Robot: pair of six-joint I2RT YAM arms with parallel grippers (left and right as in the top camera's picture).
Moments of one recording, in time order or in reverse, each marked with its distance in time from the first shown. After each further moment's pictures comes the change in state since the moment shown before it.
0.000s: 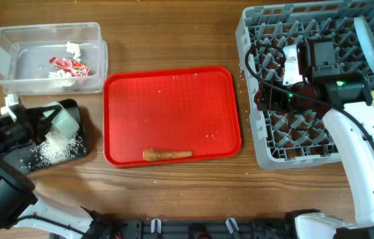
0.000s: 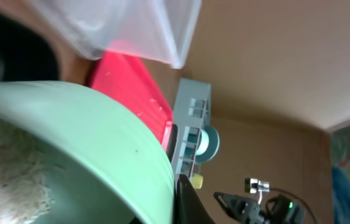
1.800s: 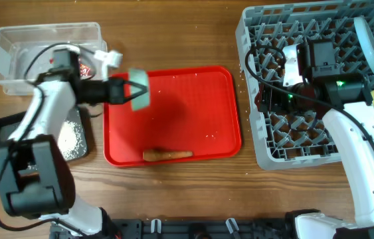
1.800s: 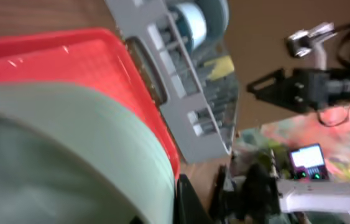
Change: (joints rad) left arm -0.750 -0.133 0.013 0.419 -0.075 -0.097; right arm 0.000 0.000 0.000 -0.016 0.007 0.000
